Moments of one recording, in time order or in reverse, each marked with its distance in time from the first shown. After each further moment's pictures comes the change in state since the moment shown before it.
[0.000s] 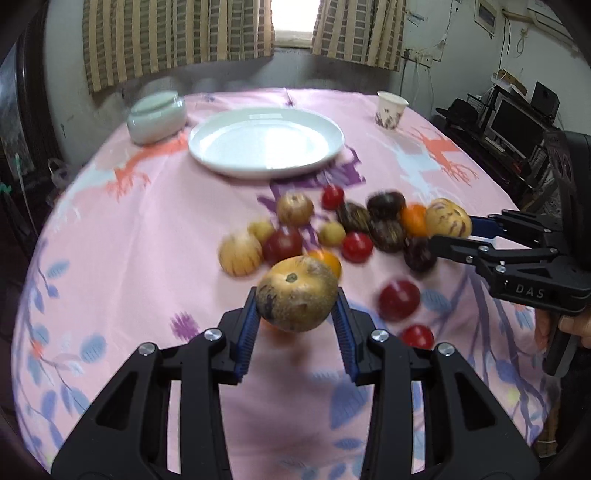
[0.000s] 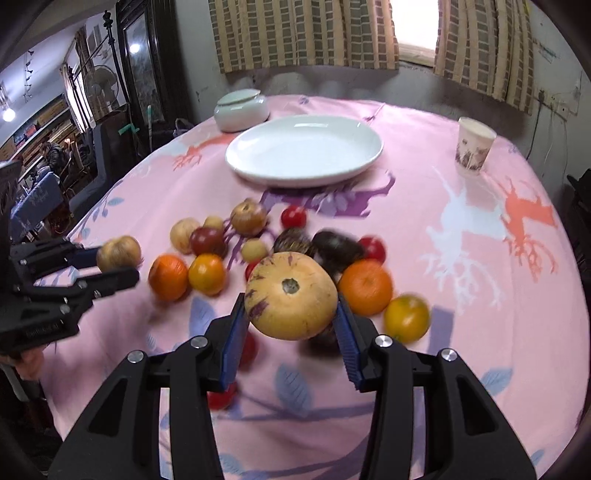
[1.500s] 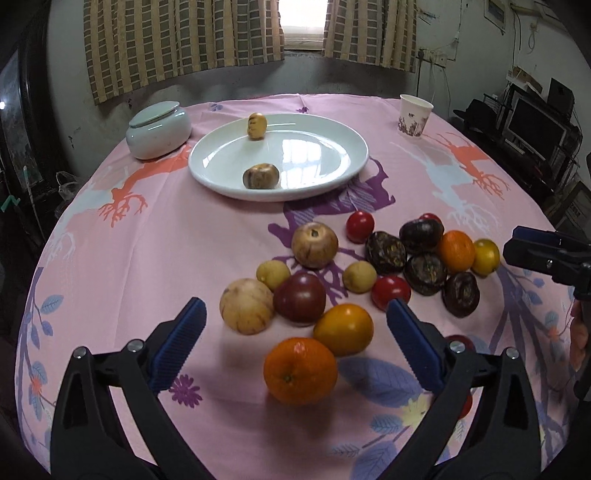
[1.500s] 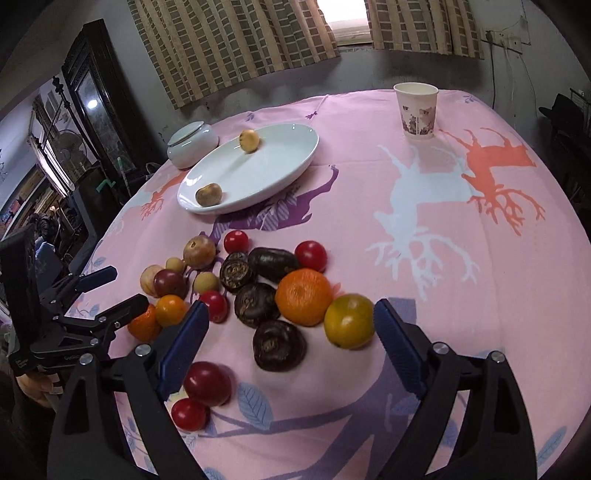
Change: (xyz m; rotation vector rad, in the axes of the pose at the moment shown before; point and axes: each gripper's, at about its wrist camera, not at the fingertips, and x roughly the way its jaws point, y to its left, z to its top) left arm 0.048 -0.001 0.016 0.010 -0.011 0.061; right arm -0.006 -0.065 -0.012 0.274 -0.026 0.041
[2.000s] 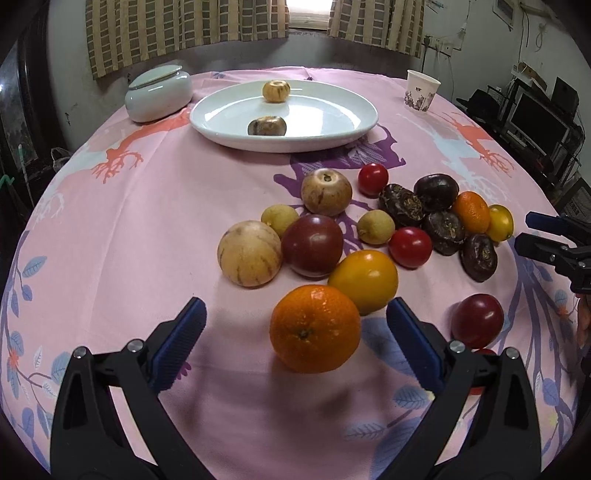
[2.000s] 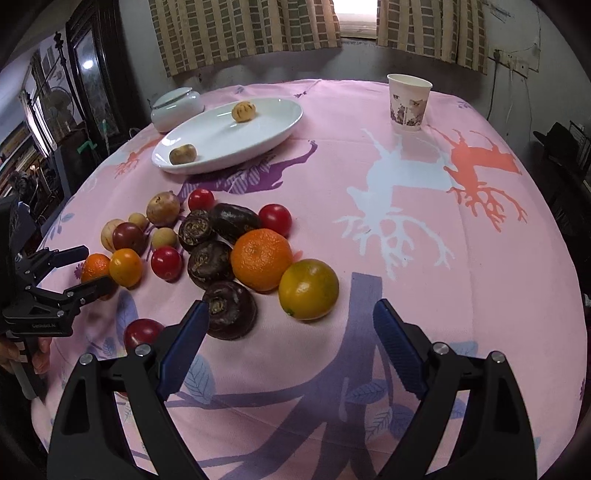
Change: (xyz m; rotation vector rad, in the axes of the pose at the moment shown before) left arm 0.022 0.015 -0.028 -0.042 0.076 -0.038; right arm 0.016 -0.010 -0.017 -0.129 0.060 -0.140
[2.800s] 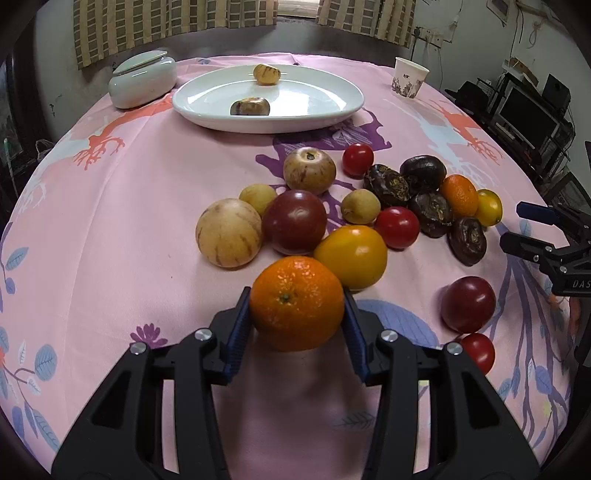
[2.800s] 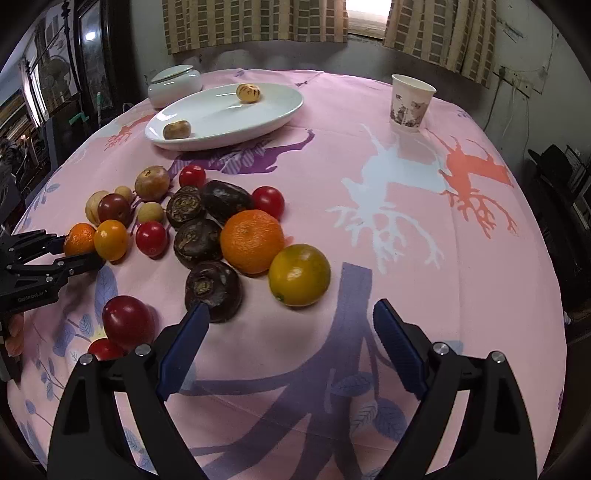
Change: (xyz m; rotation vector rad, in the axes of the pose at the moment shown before) left arm 0.005 -0.006 -0.007 0.009 0.039 -0.056; right arm 0.001 0.004 -0.005 -0.066 0.031 -0.084
